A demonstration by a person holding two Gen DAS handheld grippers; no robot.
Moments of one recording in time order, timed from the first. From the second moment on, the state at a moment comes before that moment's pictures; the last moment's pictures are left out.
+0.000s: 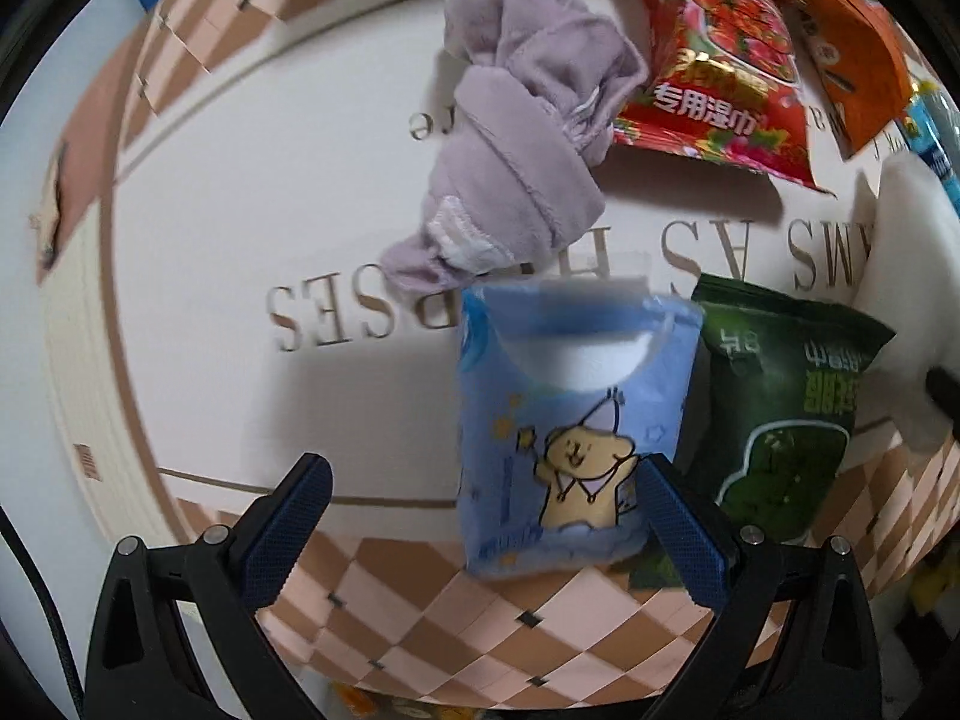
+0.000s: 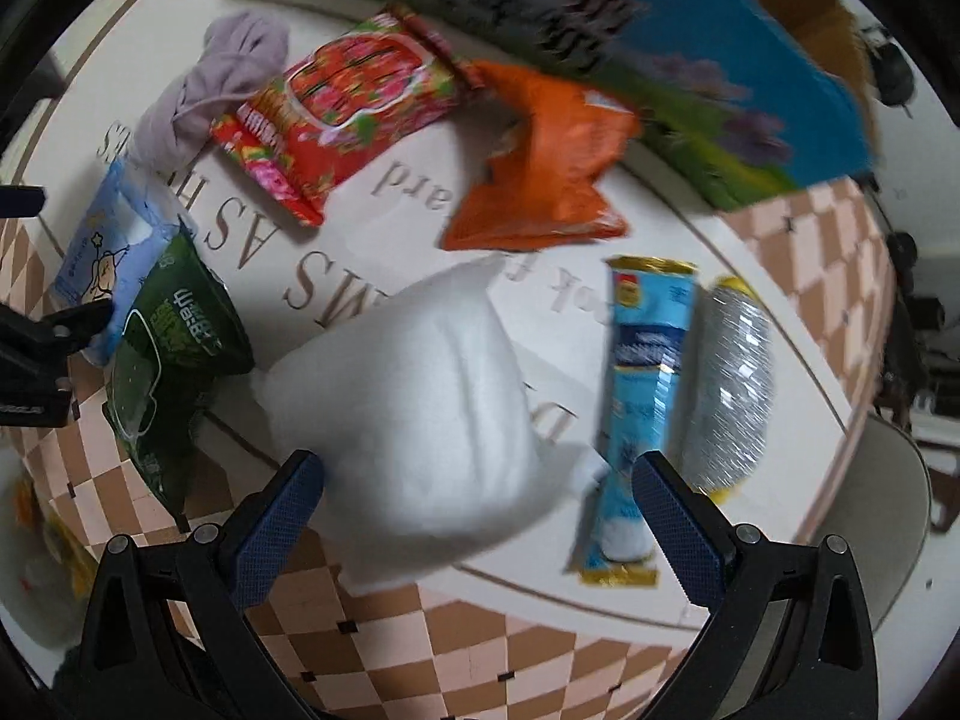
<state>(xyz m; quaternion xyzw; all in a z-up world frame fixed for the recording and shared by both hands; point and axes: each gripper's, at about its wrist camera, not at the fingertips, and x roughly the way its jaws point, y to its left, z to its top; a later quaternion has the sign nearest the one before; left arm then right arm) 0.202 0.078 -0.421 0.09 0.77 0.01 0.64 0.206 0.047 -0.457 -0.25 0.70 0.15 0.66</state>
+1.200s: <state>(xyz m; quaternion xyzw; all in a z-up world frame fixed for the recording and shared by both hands) 0.162 0.125 -0.450 0.00 0.78 0.00 0.62 0.216 -0.011 -0.486 -0.19 0.77 0.14 0.60</state>
